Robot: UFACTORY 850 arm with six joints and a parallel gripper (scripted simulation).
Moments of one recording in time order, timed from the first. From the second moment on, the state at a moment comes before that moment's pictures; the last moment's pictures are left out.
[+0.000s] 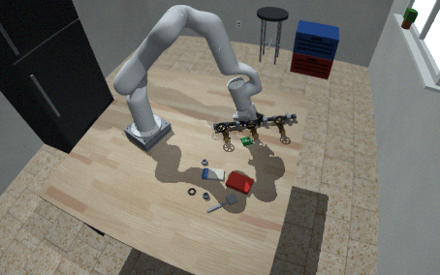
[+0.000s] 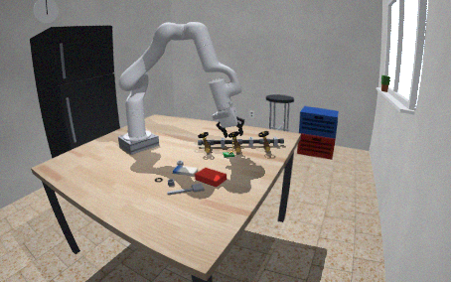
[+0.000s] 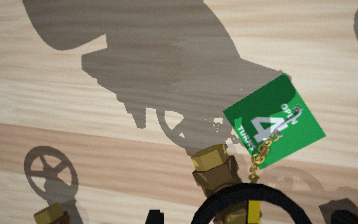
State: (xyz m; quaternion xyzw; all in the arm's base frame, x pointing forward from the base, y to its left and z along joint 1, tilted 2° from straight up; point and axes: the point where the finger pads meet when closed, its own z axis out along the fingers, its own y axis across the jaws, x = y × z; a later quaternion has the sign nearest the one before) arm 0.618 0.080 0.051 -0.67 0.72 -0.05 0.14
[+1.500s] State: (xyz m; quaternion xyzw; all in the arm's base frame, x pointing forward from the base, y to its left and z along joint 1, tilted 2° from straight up) arm 0.618 0.081 0.052 -0.67 0.72 -0.05 0.14
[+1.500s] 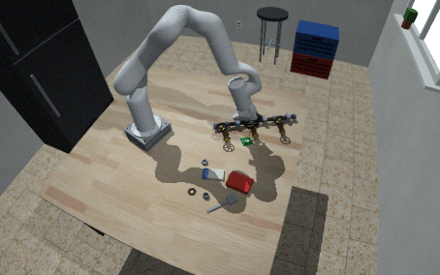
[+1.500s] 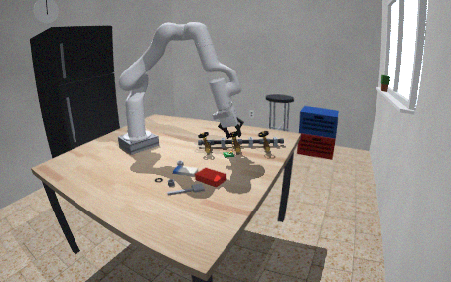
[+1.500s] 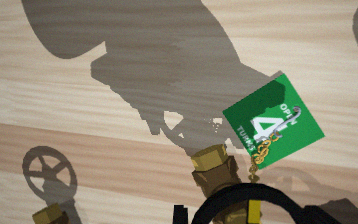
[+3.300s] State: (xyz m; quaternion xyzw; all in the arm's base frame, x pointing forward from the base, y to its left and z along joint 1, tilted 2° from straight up) arm 0.618 0.081 0.051 -0.99 -0.05 -0.13 0.02
